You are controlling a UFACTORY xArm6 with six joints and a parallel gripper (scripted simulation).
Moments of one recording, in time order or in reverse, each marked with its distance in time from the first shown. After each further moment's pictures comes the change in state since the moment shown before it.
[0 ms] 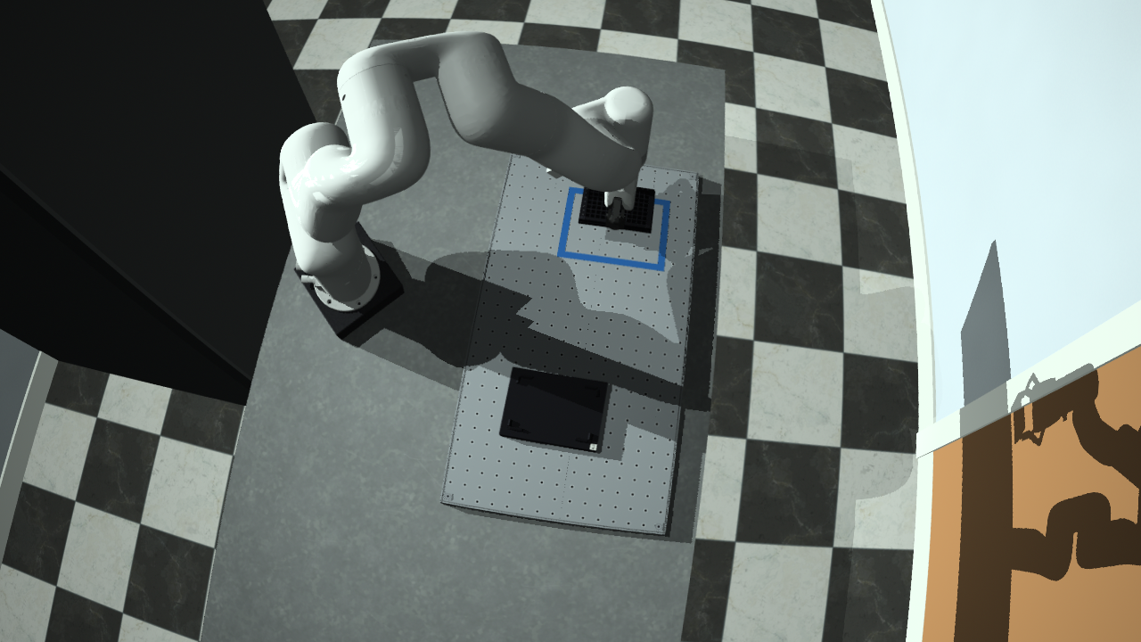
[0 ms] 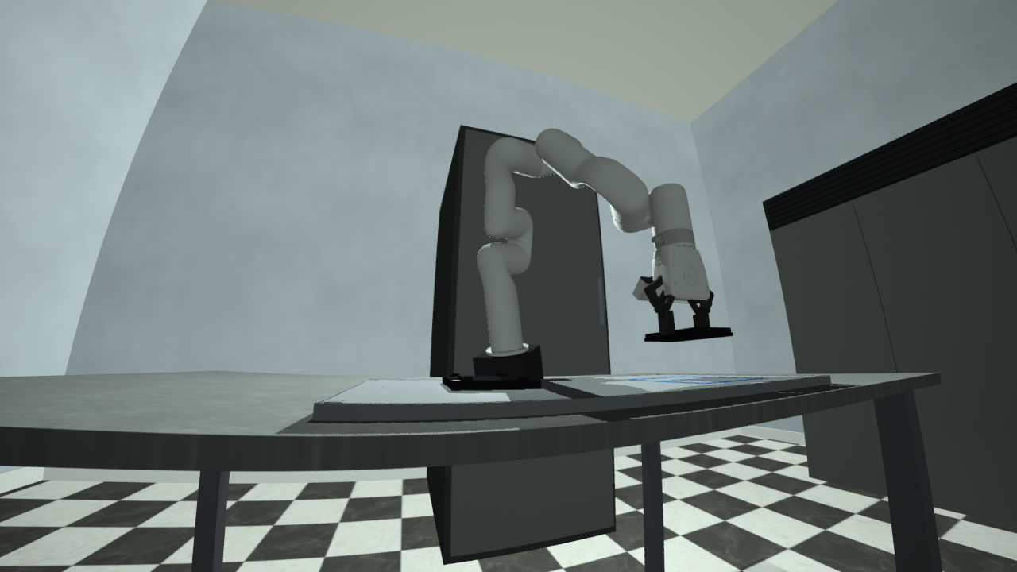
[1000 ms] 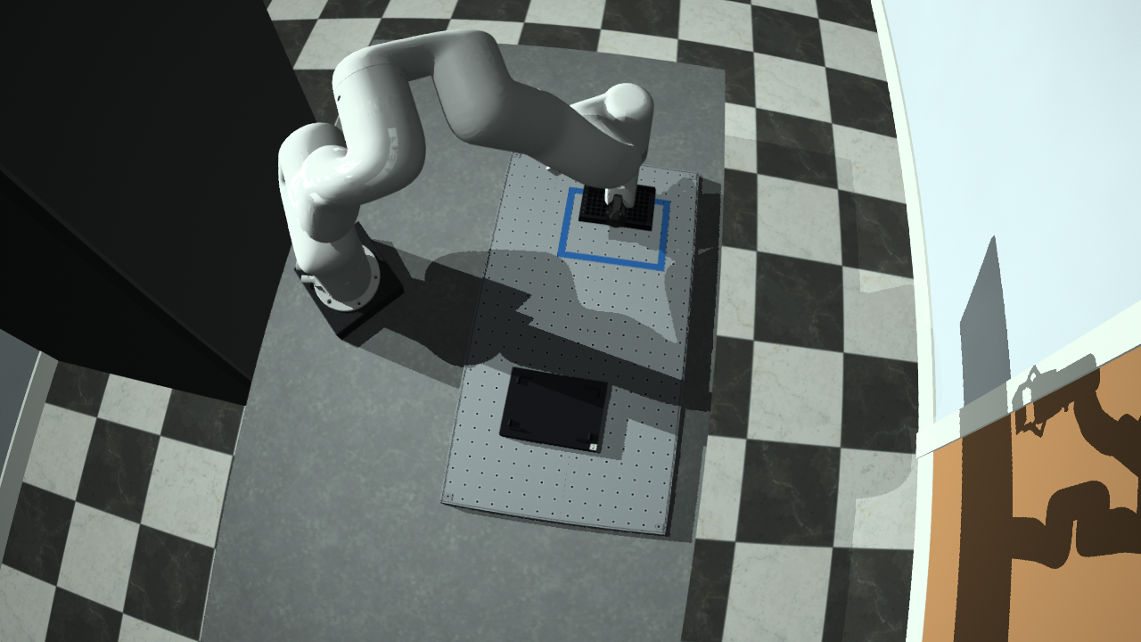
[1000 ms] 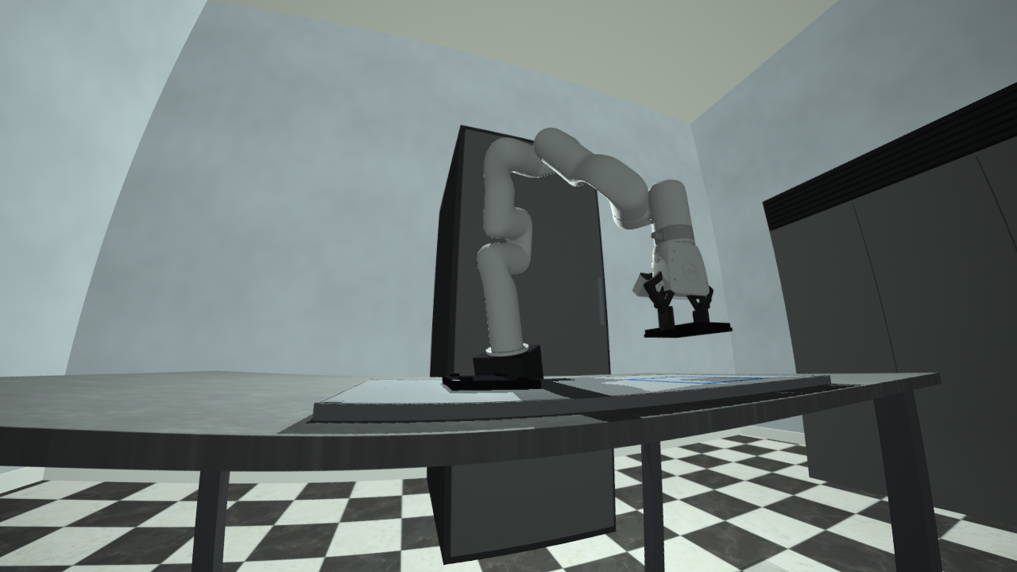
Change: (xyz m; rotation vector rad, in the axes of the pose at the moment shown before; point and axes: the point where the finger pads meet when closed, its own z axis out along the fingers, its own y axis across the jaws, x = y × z) arm 0.000 0.000 -0.008 0.000 0.000 0.000
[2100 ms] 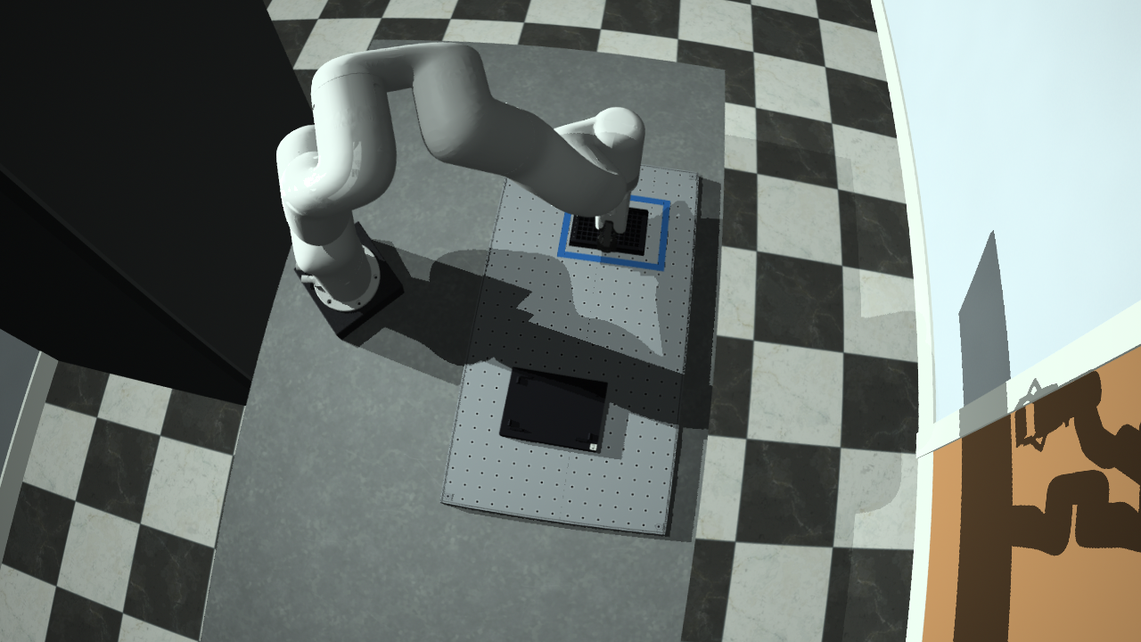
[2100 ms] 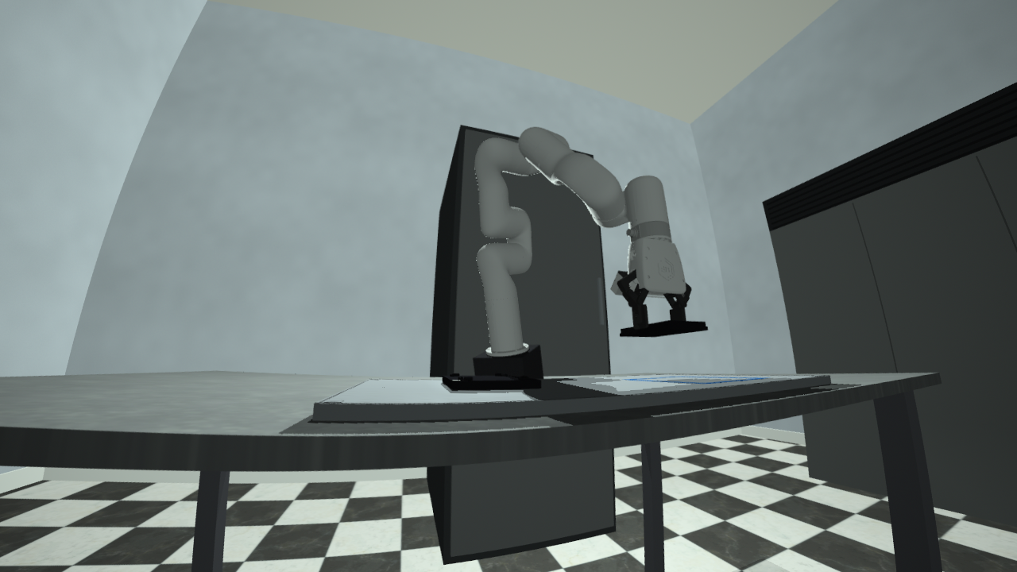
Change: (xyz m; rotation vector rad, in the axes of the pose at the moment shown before) arm 0.009 -0.051 -0.002 -0.001 0.000 0.000
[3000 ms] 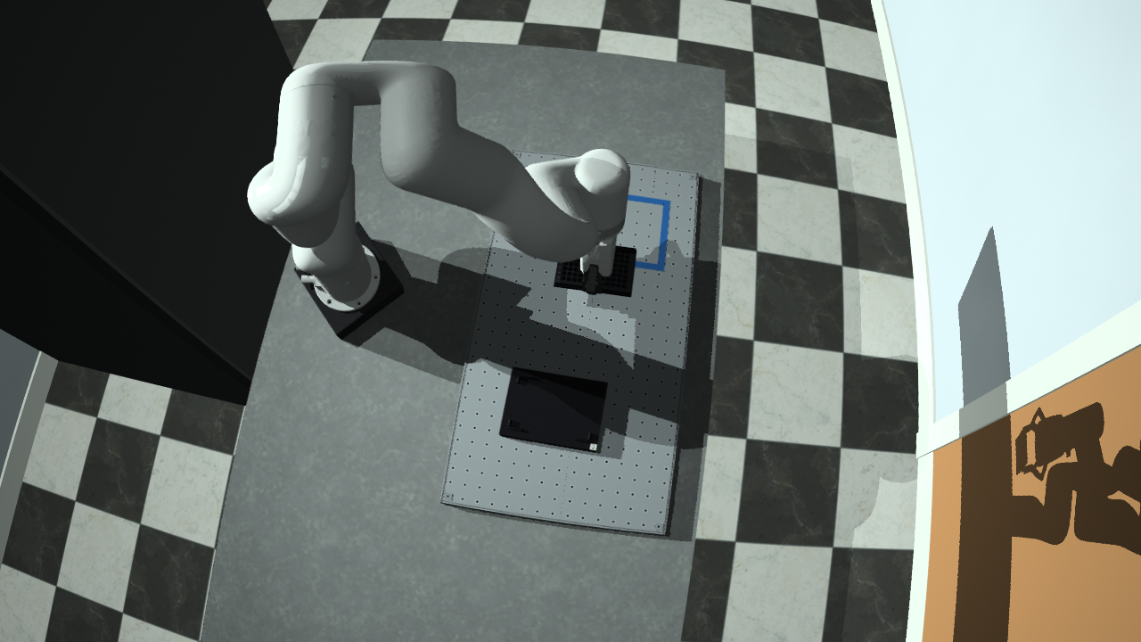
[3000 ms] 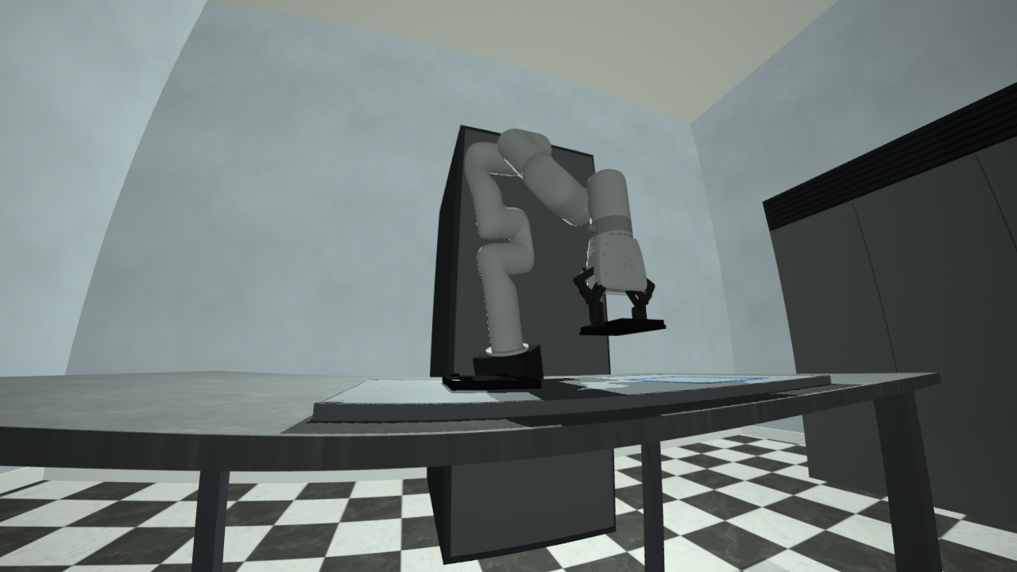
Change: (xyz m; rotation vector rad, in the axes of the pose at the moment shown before) arm 0.013 -0.080 -0.003 0.000 0.000 0.000
